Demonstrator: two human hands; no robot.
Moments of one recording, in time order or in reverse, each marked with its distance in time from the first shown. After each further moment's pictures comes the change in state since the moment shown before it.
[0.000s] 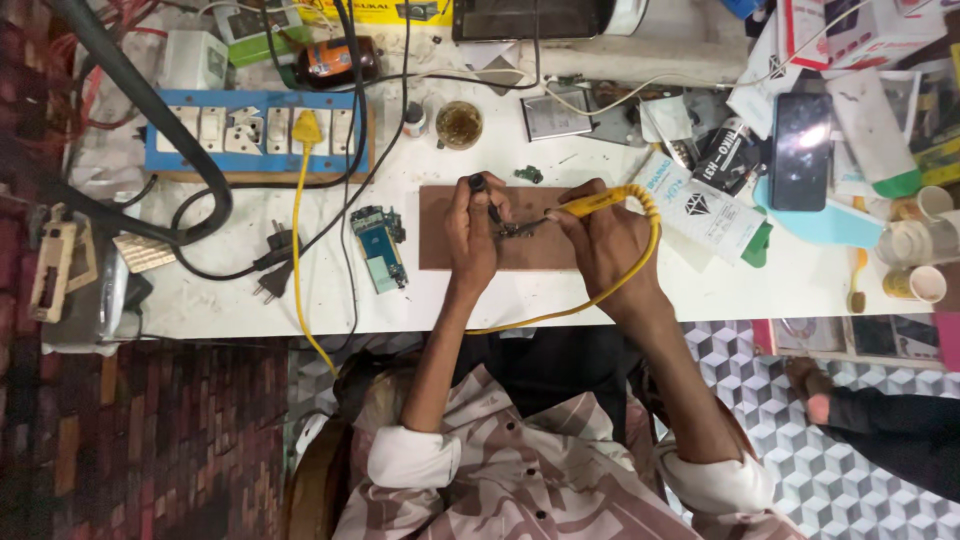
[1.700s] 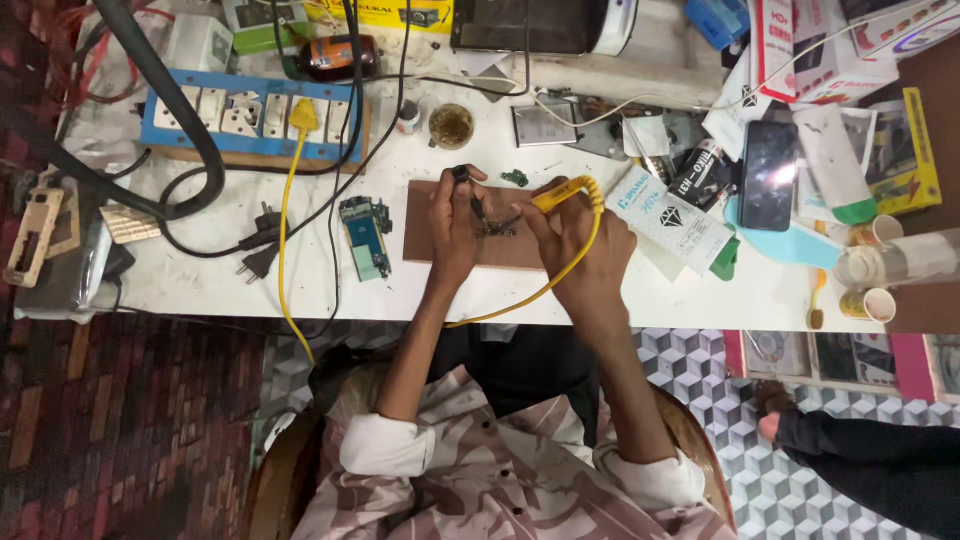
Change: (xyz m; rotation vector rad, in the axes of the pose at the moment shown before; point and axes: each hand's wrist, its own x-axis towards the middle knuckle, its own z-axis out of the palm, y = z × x) left_hand 0.003 0.022 -0.001 0.055 -0.003 0.000; right_hand 0.000 -0.018 0.009 -0.192 0.253 -0.034
